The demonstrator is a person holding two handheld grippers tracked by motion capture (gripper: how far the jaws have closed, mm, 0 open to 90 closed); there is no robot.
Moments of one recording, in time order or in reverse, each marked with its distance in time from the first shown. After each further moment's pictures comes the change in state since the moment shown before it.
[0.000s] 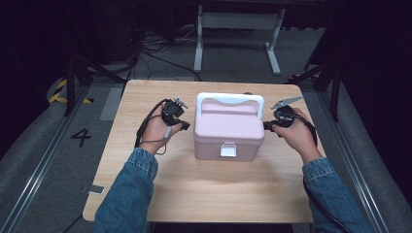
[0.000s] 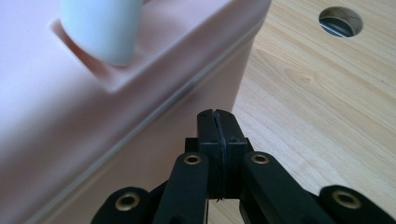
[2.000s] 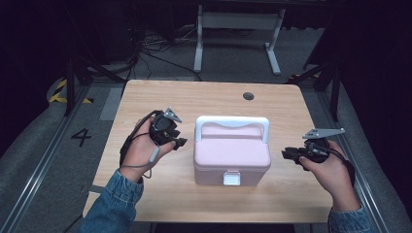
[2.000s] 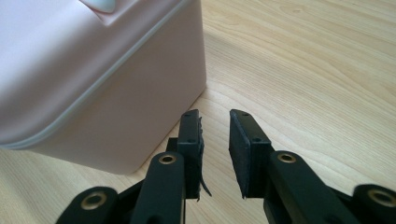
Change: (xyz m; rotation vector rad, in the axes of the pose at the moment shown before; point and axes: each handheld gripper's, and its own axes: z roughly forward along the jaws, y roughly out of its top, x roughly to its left) left arm -0.066 -0.027 -0.084 -0.004 0.055 0.072; right arm 0.050 -0.083 -0.092 -0.041 -0.052 0.124
